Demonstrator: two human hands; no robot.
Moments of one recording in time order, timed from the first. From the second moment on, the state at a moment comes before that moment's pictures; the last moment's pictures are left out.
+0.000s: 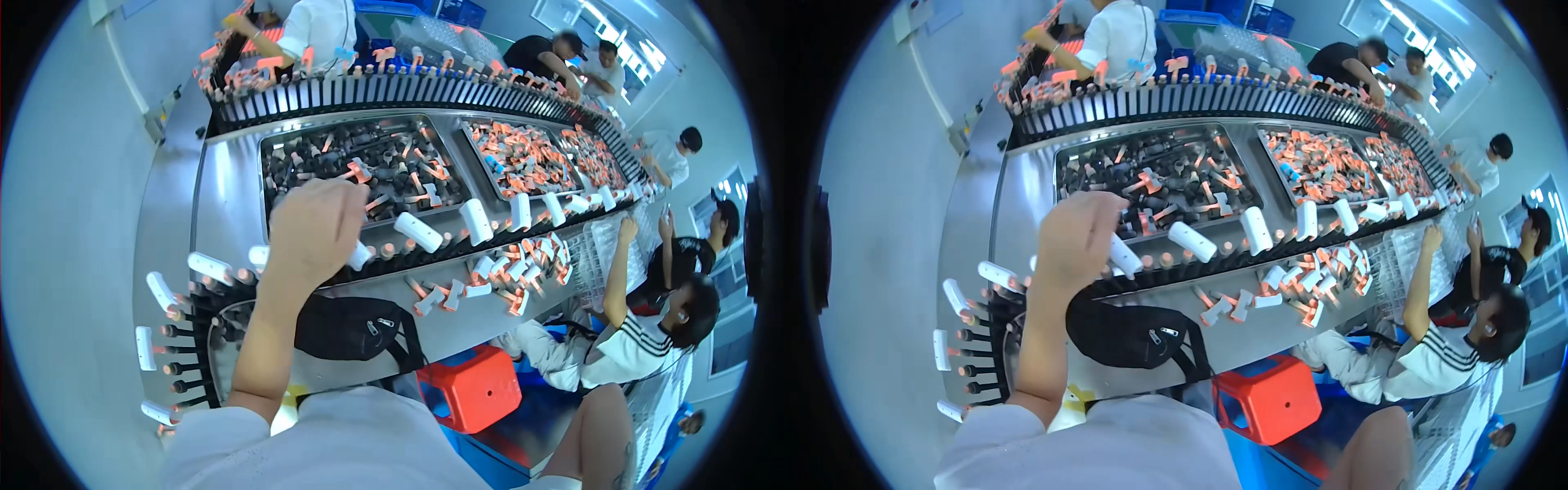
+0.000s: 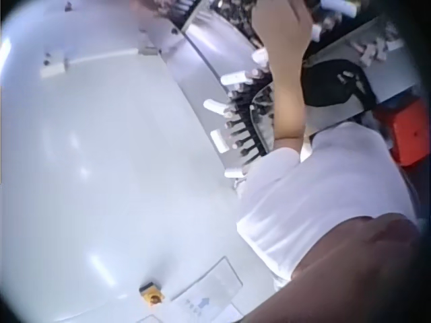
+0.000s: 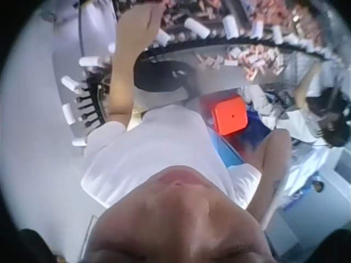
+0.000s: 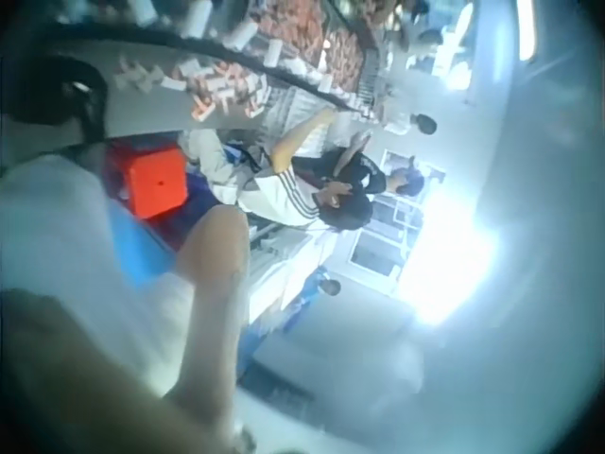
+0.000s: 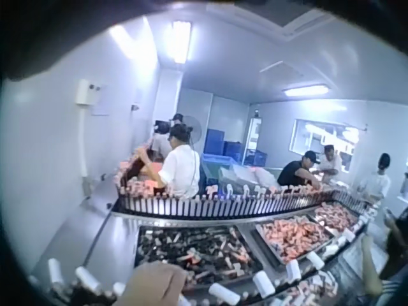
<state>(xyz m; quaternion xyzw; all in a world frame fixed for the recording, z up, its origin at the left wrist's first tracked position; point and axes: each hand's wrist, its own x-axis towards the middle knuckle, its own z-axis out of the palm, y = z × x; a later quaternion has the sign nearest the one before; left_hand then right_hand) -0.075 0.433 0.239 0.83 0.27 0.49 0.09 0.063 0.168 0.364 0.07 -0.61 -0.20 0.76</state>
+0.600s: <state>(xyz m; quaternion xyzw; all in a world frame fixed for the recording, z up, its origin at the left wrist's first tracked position) -0.063 0.431 0.212 0.86 0.36 0.35 0.06 0.054 0.147 0.341 0.04 -0.59 -0.28 0.76</state>
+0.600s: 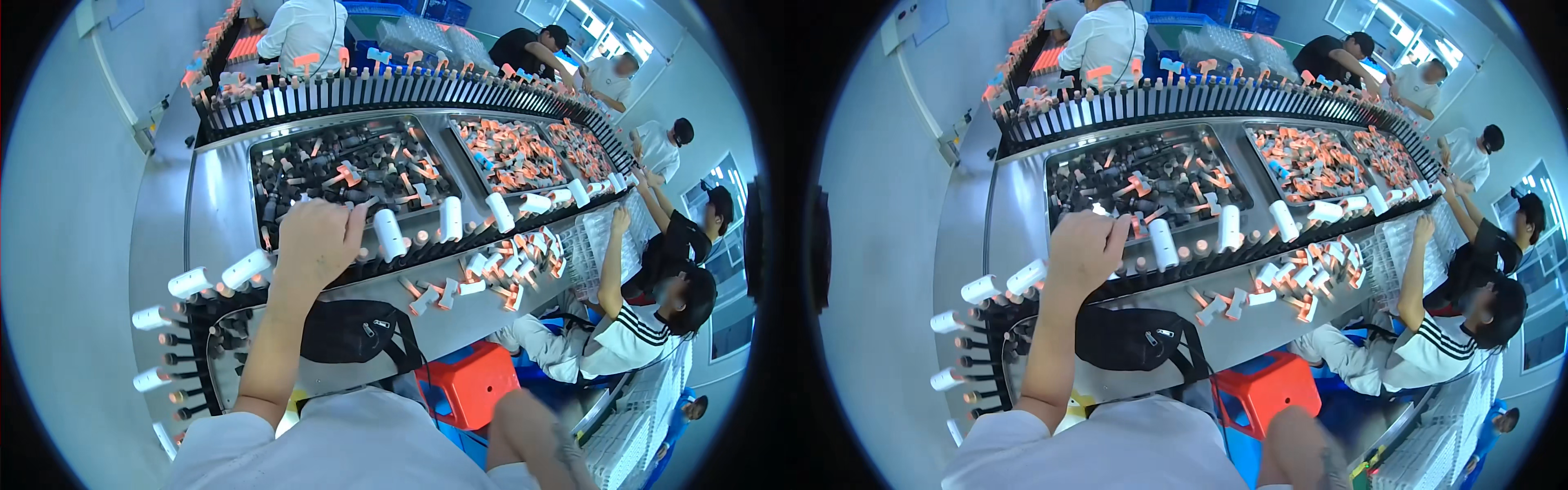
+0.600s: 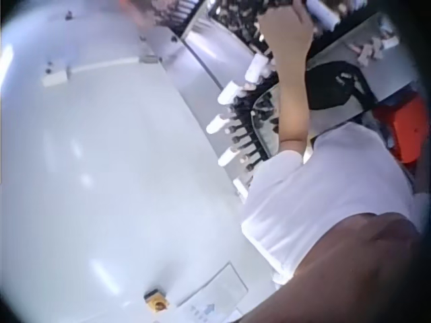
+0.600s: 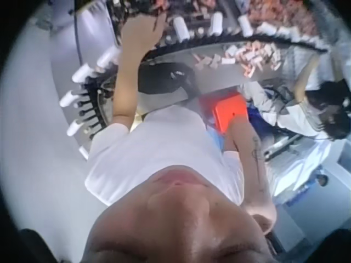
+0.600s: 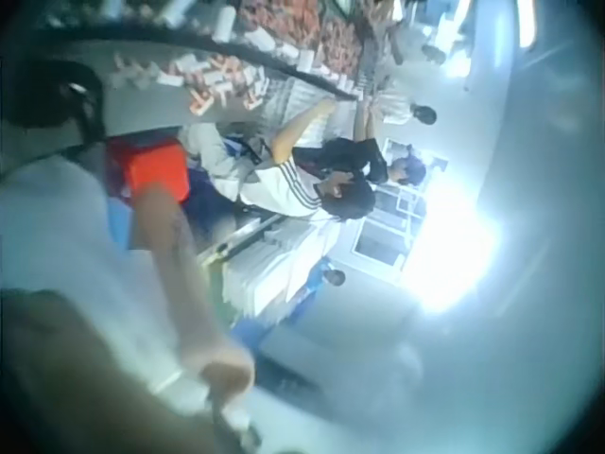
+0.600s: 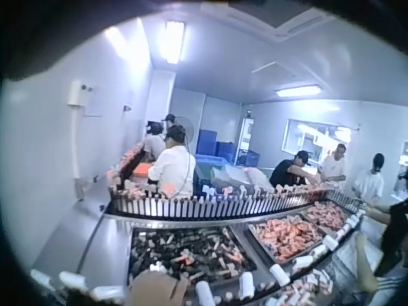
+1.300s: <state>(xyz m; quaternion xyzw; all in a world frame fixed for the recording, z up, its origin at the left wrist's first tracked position) -0.088 0.455 0.211 0.86 0.36 0.29 0.20 0.047 0.021 0.028 -0.65 -0.43 0.51 0.36</state>
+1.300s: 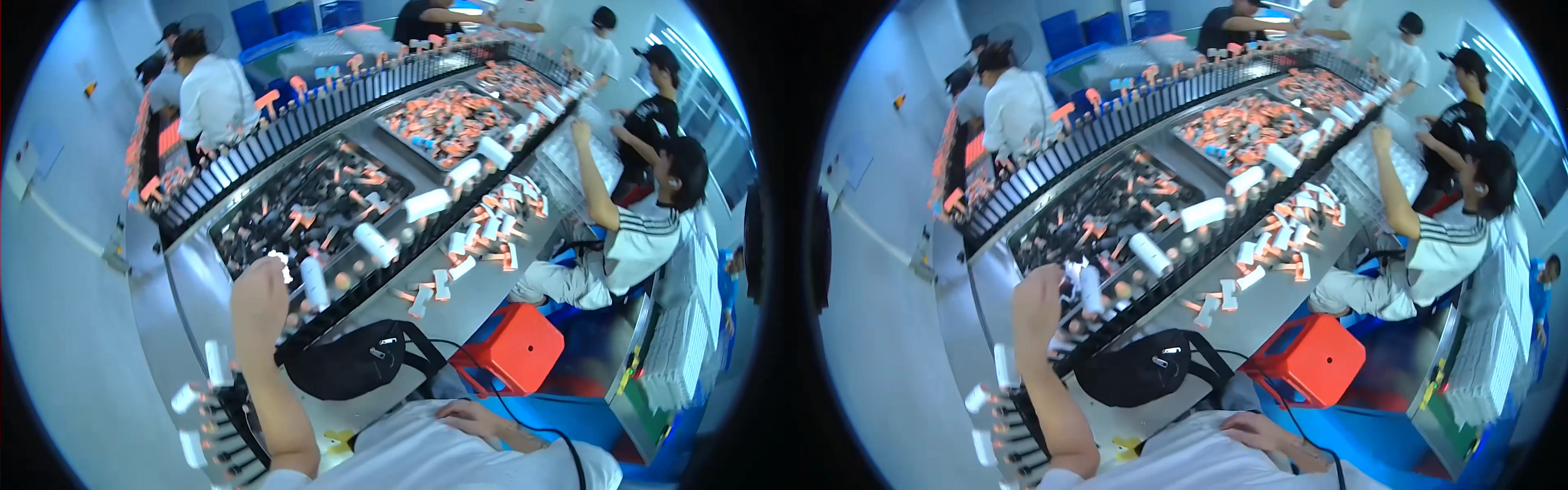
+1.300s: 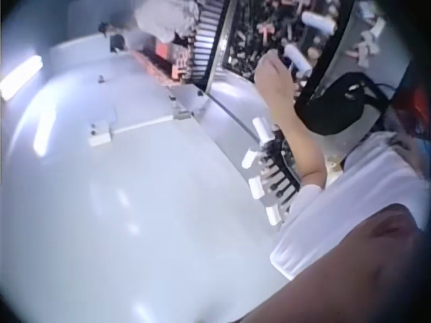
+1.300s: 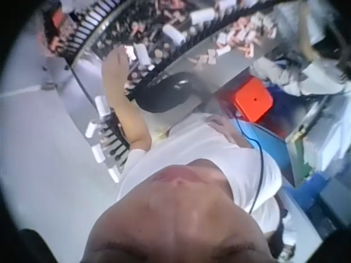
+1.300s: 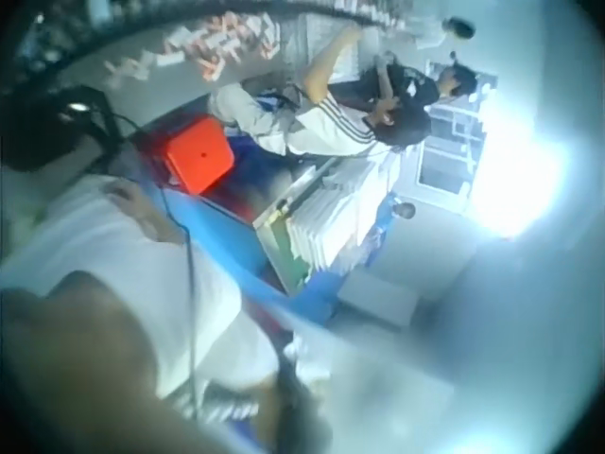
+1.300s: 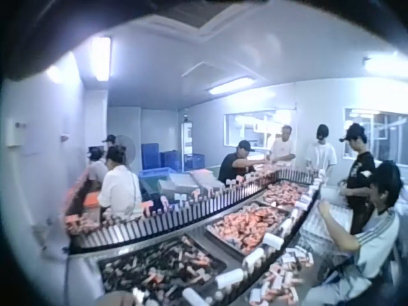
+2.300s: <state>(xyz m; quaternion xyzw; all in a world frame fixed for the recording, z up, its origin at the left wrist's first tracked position) -0.105 0.457 0.196 0.86 0.40 0.29 0.12 0.110 0.025 -0.008 -0.57 0.28 0.25 0.73</state>
